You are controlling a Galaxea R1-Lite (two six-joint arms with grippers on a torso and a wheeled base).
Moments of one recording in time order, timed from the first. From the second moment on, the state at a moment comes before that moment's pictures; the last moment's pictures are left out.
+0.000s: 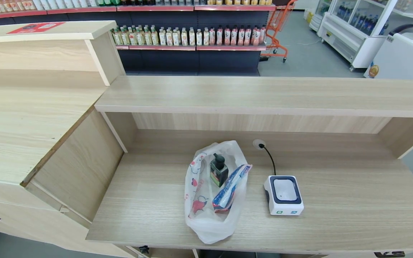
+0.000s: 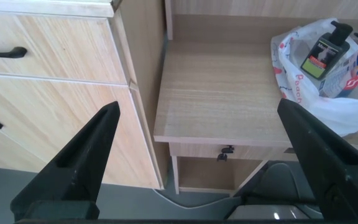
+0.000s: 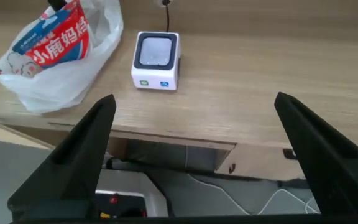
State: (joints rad) left arm 0.00 0.00 0.00 0.00 0.00 0.01; right arm 0.03 0.20 -0.05 -0.05 0.05 -0.04
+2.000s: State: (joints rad) left arm 0.00 0.00 0.00 0.00 0.00 0.01; right arm 0.00 0.00 0.00 0.00 0.02 -0.04
